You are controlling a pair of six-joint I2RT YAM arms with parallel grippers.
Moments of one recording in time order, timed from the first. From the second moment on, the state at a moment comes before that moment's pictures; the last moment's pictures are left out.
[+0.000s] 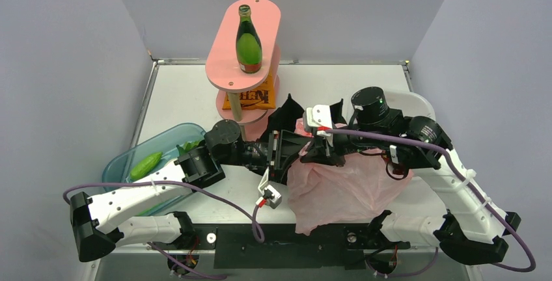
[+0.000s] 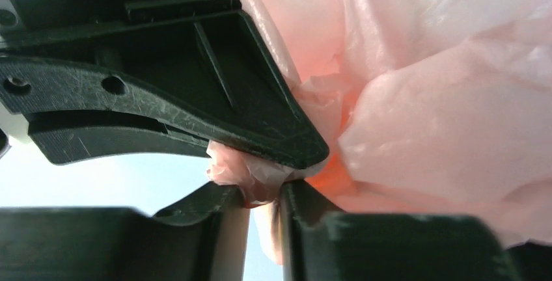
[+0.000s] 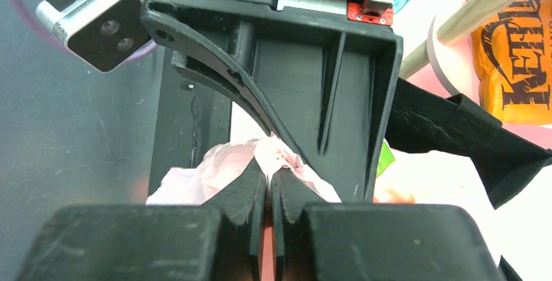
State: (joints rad) left arm -1.05 1.09 1.01 0.09 0.59 1.49; right arm 0.83 1.14 1.63 -1.10 -0.66 -0.44
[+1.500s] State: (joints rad) left arm -1.12 1.28 1.49 0.21 -0.03 0.16; right arm 0.76 0.91 1.42 -0.41 -0.43 -0.02
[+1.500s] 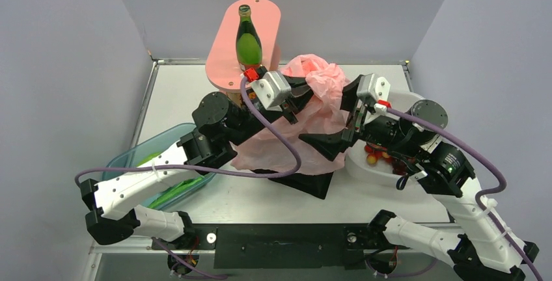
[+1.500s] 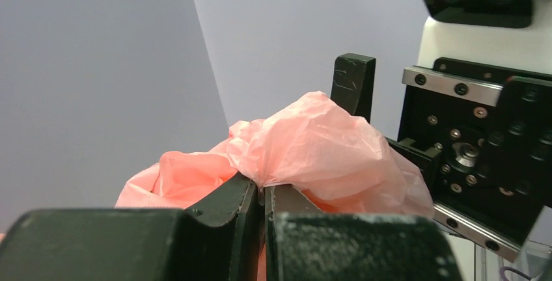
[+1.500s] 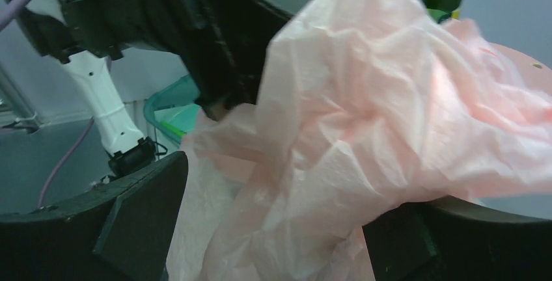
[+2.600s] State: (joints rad) left arm -1.07 1.20 1.45 -0.02 0.22 0.14; right arm 0.58 0.81 1.22 -0.20 -0.27 -0.01
